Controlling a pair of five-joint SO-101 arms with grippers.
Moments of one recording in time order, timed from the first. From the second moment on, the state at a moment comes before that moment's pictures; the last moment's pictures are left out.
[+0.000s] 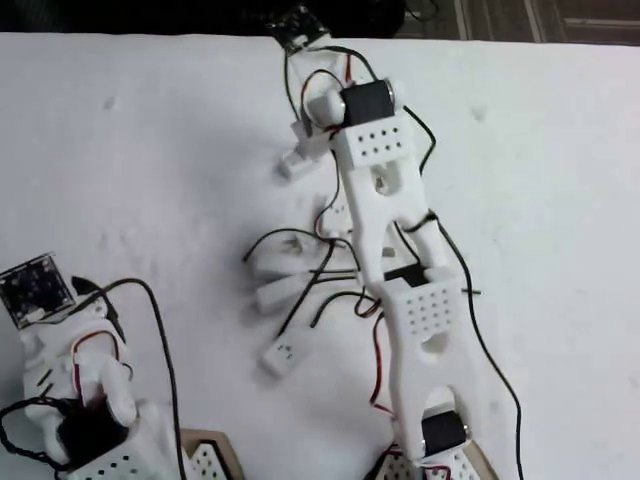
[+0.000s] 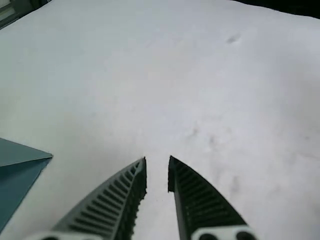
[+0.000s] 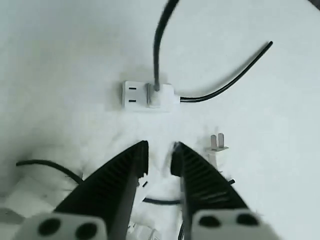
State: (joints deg) left arm -36.4 -104.2 84.2 61.2 -2.8; right arm -21.1 44.5 -72.0 95.8 21.2
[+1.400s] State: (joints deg) left arm -33.0 -104.2 85.0 61.2 -2.9; right arm -16.5 18.5 -3.6 86.9 66.2
